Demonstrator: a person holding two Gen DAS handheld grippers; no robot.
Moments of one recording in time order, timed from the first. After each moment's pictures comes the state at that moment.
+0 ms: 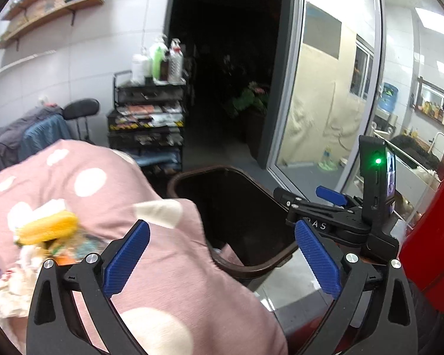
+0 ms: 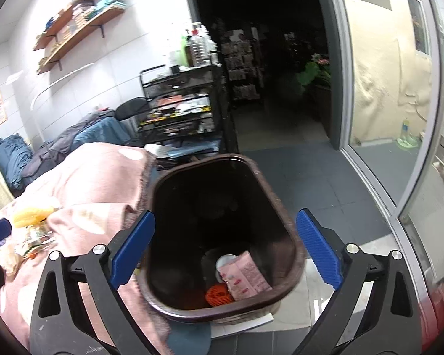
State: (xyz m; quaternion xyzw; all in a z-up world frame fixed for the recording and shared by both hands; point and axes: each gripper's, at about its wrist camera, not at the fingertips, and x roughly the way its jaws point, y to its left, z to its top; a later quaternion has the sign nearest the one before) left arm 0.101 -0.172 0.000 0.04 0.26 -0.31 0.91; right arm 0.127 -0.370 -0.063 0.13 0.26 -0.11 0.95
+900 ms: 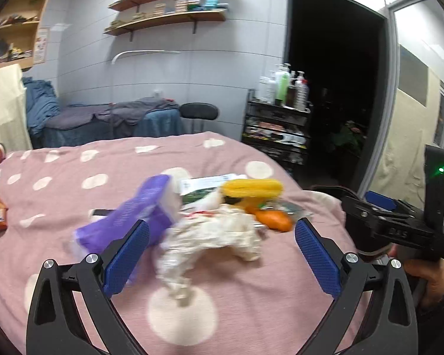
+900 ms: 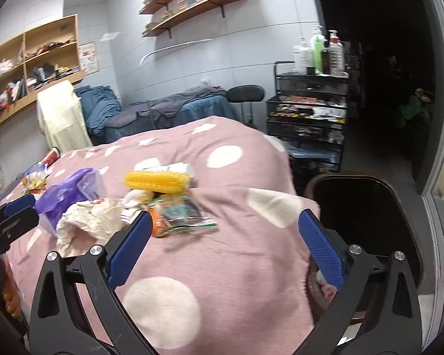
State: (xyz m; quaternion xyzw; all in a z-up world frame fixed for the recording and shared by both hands) left arm 0.059 0.026 -0.008 -0.03 0.23 -0.07 0.97; right arm 0.140 -0.203 -0.040 0.04 0.25 0.14 0.96
